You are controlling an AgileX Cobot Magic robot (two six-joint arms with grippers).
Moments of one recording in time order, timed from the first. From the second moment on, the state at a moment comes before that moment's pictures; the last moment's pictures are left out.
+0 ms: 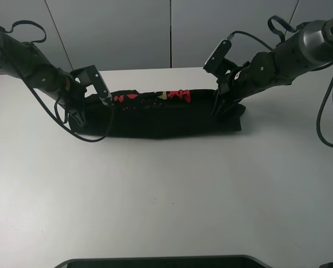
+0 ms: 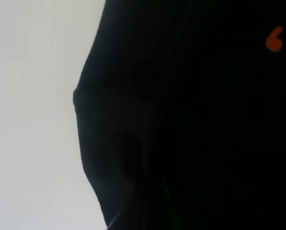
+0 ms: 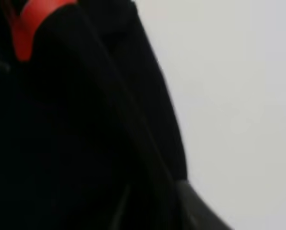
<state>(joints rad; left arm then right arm) -0.27 2.13 -1.15 0.66 0.18 0.19 0.32 2.09 -1.04 0.09 -0.07 -0.74</state>
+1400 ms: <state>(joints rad) -0.27 1.57 -1.15 -0.07 0.63 0.27 0.05 1.70 -1.04 0.49 0.53 -0.51</state>
